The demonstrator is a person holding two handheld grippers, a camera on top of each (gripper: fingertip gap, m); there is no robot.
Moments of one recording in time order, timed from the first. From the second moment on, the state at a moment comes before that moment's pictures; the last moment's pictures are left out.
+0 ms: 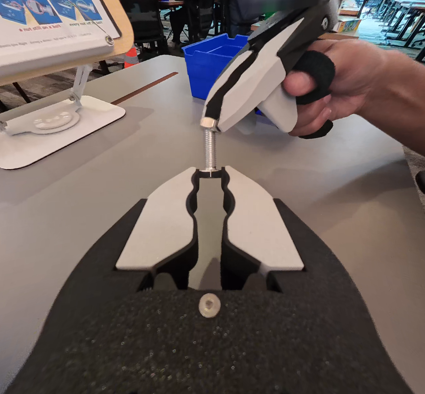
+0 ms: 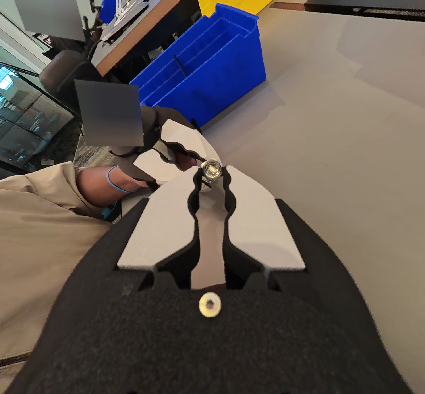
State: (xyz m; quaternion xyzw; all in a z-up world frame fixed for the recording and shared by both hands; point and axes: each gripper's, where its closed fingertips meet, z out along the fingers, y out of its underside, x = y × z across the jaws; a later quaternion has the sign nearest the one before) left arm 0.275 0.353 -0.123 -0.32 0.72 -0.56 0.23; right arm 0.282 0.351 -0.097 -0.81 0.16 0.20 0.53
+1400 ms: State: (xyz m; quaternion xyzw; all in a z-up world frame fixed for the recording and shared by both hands) left arm 0.214 0.321 -0.102 -0.18 0.73 -0.66 -0.03; right arm 0.221 0.321 -0.077 -0.83 -0.21 0.19 0.47
